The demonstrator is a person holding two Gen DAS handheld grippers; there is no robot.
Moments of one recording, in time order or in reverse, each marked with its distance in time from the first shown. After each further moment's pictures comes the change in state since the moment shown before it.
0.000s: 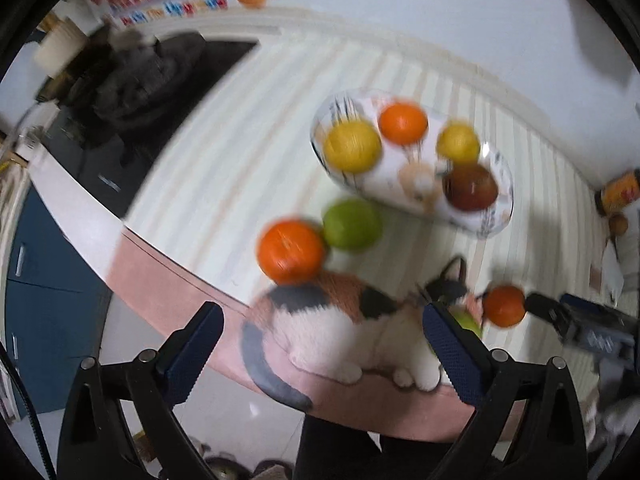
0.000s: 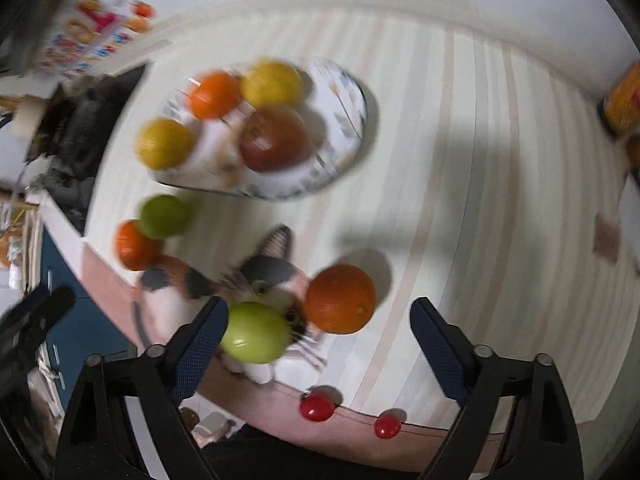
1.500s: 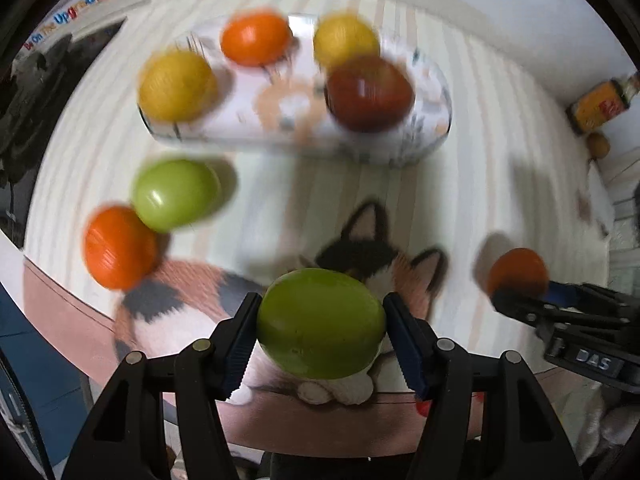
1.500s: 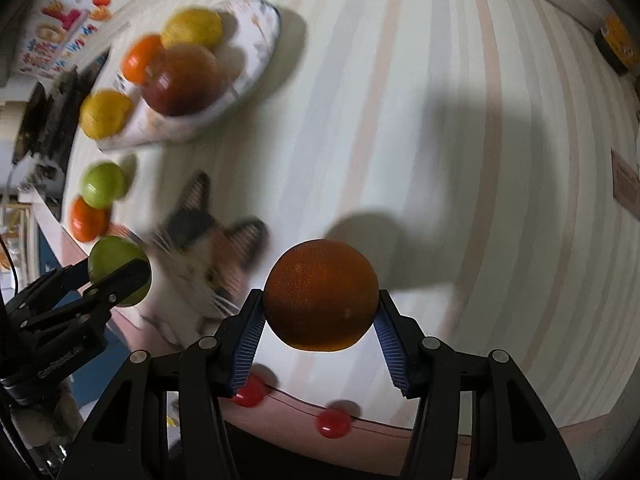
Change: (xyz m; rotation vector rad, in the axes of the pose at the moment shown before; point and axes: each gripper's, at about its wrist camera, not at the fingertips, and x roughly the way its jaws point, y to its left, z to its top) left arm 0.054 -0.076 0.003 0.206 0.135 -0.122; right arm 0.014 -0.053 -0.020 0.030 0.028 0.074
